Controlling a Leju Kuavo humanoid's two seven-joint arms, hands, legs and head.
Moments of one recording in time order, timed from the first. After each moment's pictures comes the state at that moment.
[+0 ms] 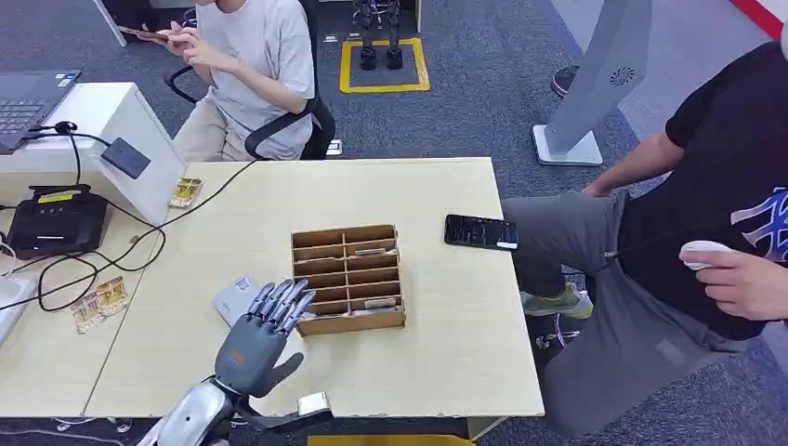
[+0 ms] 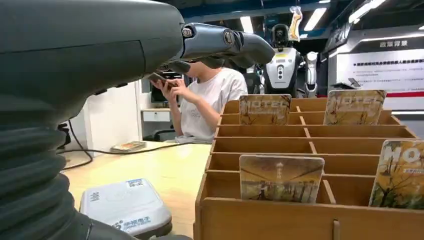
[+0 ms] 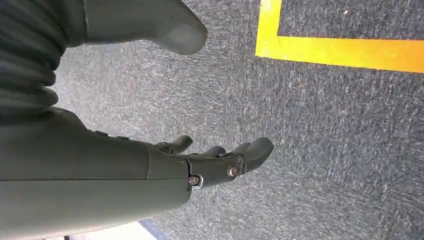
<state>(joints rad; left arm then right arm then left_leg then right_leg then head) -0.01 0.28 -0.60 -1.50 -1.14 0.49 -0.16 -0.05 0.09 -1.18 -0.23 1.47 -0.21 -0.05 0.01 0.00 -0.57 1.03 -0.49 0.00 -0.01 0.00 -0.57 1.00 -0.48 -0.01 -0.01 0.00</state>
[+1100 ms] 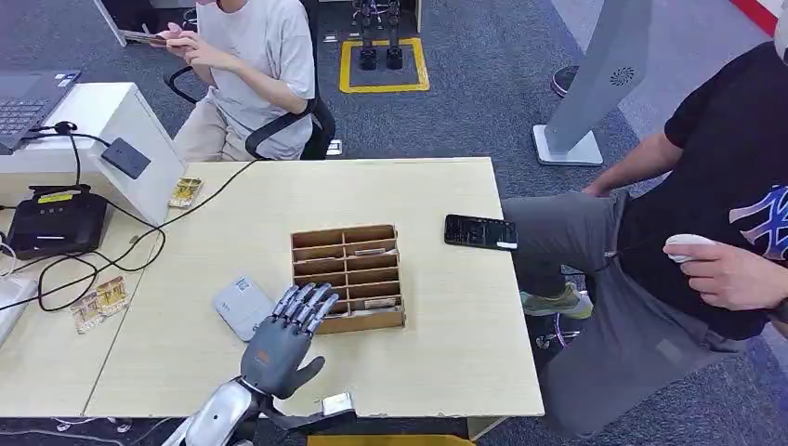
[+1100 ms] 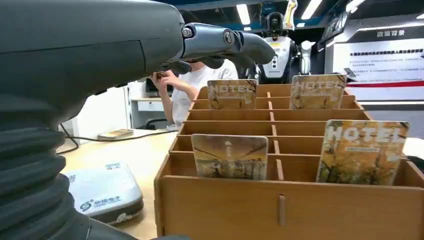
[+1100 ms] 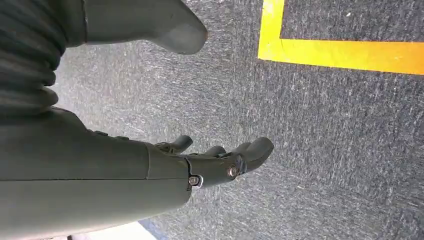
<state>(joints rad) -0.05 0.19 -0.66 -1.43 -1.17 0.47 -0.12 -0.05 0.09 -1.19 -0.23 1.47 -0.21 -0.04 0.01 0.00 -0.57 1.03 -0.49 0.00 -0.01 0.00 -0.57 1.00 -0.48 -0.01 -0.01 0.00</state>
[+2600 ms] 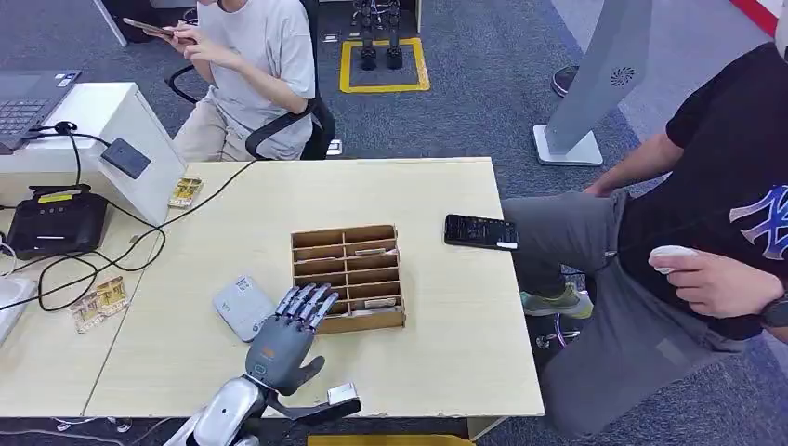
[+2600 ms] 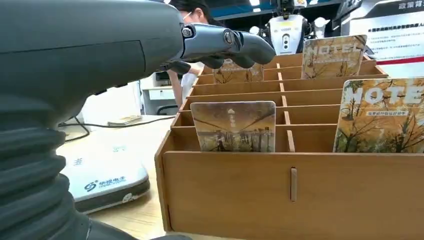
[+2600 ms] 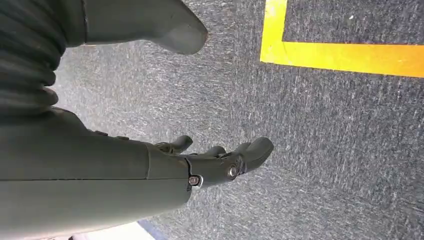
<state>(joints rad) -0.08 0.18 -0.67 -1.37 -1.18 0.44 -0.06 -0.05 0.09 -1.20 -0.23 1.48 -0.20 -0.03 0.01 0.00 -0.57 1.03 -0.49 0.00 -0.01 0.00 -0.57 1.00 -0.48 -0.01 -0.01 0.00</state>
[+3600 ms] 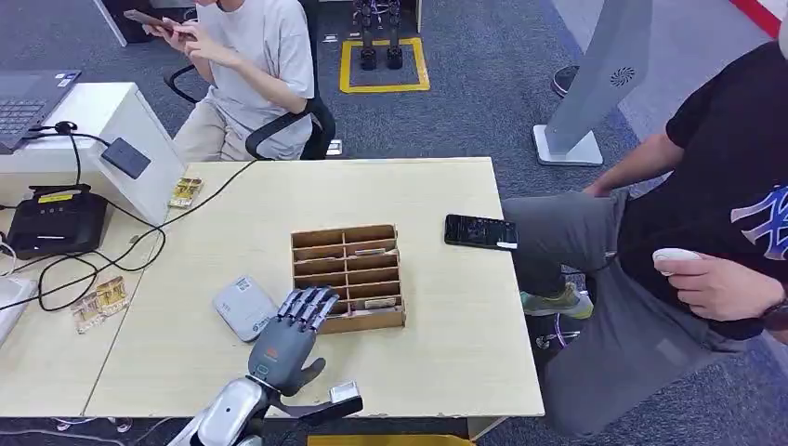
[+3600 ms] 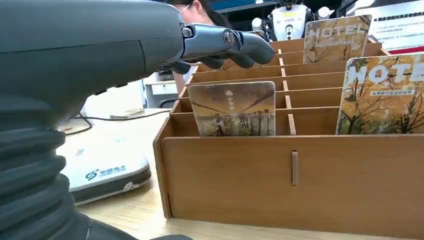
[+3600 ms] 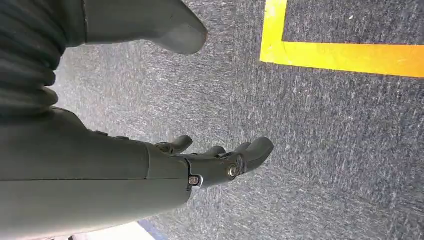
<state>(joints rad) -0.09 0.16 -0.67 -1.33 -1.18 0.43 -0.05 -0.05 0.09 -1.20 -0.23 1.48 -0.20 -0.03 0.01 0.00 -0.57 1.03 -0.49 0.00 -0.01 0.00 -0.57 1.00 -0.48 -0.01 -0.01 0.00</state>
